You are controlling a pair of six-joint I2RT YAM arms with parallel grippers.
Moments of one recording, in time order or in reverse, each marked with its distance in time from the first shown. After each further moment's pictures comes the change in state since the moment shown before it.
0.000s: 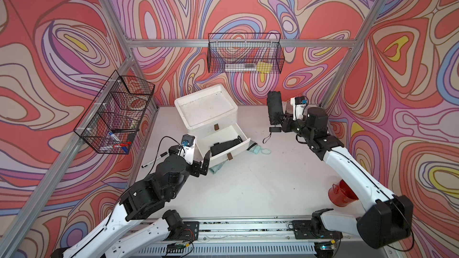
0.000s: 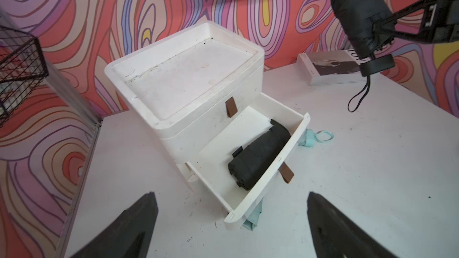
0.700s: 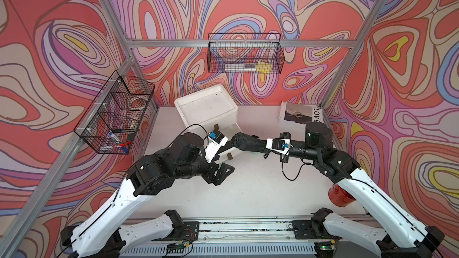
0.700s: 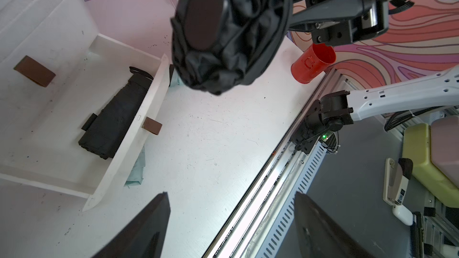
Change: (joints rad) left arm 0.000 0.299 0.386 -0.357 0.661 -0.093; right arm 0.272 -0.224 0.026 -0.292 -0.337 -0.987
